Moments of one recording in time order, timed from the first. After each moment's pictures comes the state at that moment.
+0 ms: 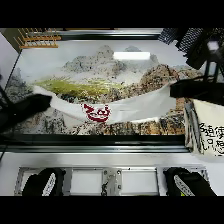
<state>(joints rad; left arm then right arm) 0.11 -0.60 0.83 1.08 -1.04 -1.53 0.03 -0.87 1.11 -1.29 1.07 1.40</state>
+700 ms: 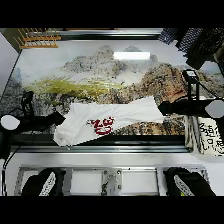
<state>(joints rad) 0.22 -0.83 0.66 1.18 -1.10 -1.49 0.03 -0.85 0.92 -1.29 1.10 1.43</state>
